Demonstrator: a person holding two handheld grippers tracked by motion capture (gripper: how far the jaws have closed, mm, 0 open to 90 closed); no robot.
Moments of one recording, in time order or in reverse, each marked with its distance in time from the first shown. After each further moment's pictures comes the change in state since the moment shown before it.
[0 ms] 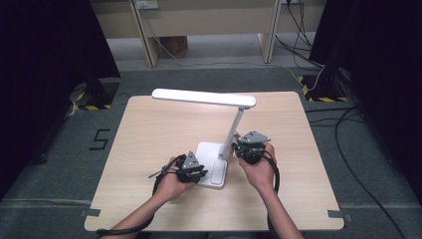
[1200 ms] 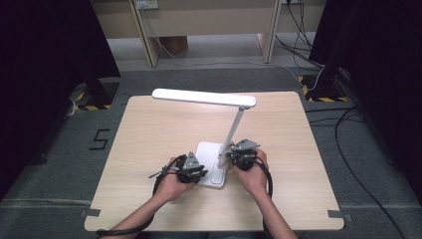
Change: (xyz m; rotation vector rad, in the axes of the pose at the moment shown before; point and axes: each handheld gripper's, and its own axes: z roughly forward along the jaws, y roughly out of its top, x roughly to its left) left arm -0.002 0.000 0.000 -0.003 0.009 0.006; right arm 0.014 -0.026 0.031 0.107 0.038 -0.025
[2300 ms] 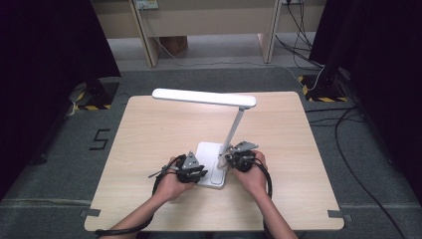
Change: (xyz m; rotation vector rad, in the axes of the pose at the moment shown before) left arm 0.002 -0.001 0.000 -0.003 -0.008 0.000; right arm -0.001 -0.005 0.003 0.027 0.035 -0.003
